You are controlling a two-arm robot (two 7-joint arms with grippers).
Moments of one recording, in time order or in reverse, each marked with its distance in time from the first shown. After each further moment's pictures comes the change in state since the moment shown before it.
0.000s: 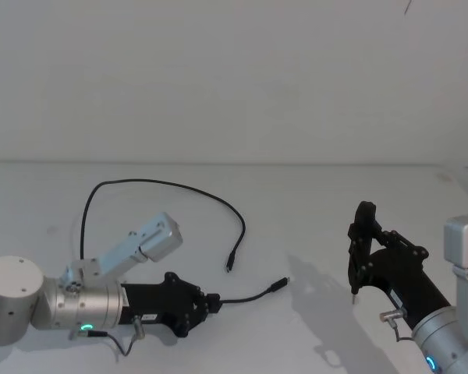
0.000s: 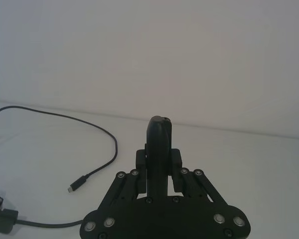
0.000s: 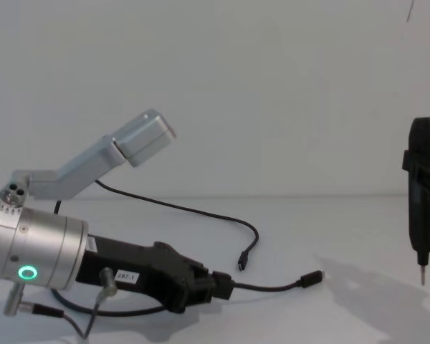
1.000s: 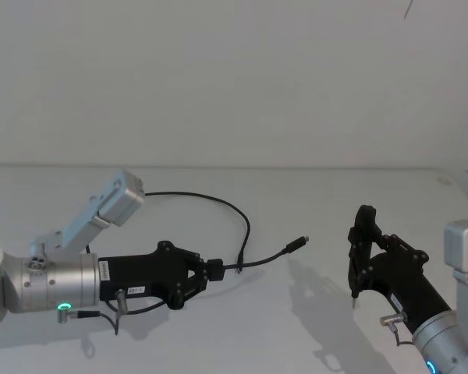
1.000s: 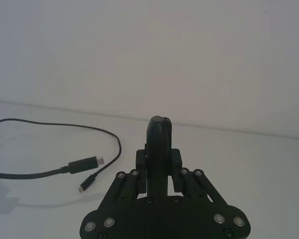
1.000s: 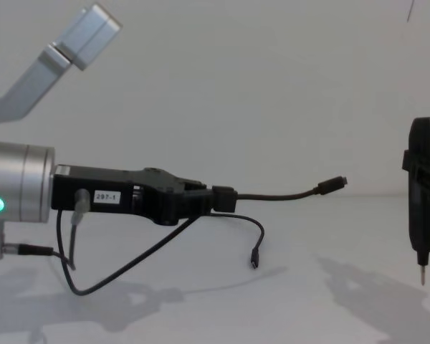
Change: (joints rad) left arm 0.037 0.058 -0.105 -0.130 -0.184 -0.027 -0.093; right arm 0.000 0.000 0.000 0.000 0.000 0.000 0.000
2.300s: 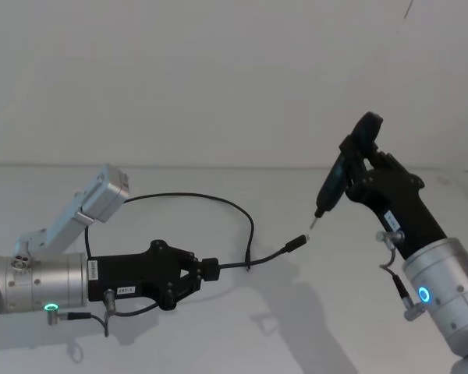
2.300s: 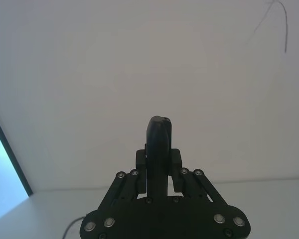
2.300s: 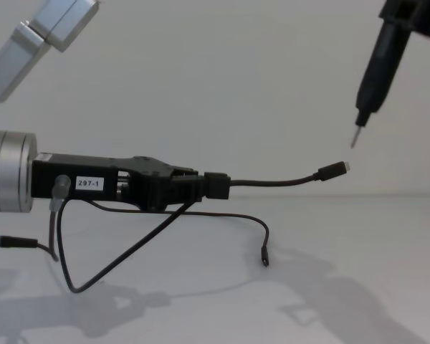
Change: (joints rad) left arm 0.023 0.039 -0.021 -0.054 -0.056 0.021 -0.025; right arm 0.082 -0.156 0.040 -0.144 0.217 0.090 0.019
